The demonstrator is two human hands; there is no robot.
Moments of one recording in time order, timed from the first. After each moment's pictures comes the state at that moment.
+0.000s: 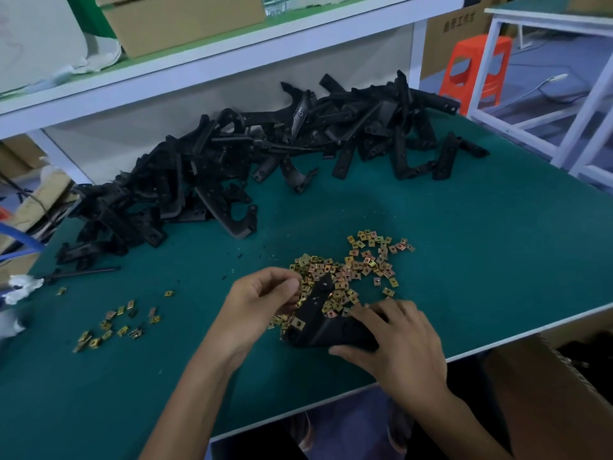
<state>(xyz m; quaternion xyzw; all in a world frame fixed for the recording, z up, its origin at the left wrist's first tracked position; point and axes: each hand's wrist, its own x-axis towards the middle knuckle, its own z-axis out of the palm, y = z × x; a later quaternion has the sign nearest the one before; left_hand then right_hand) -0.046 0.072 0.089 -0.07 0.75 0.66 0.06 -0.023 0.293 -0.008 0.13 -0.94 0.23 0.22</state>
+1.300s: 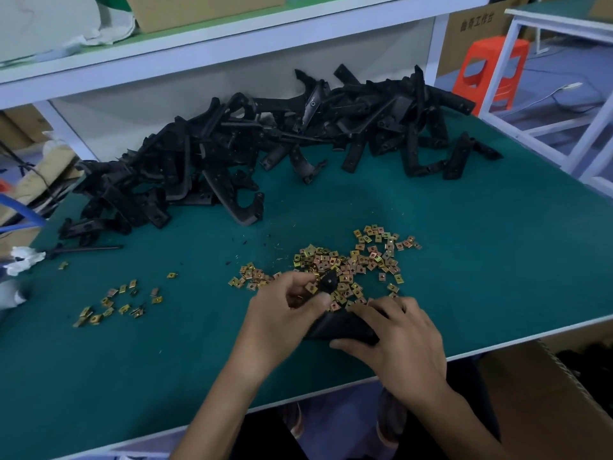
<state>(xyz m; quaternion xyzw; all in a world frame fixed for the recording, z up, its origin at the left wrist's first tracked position) -0.026 0.093 0.069 -0.06 0.86 0.50 -0.01 -0.023 0.292 -0.009 0.13 -0.95 0.20 0.21</state>
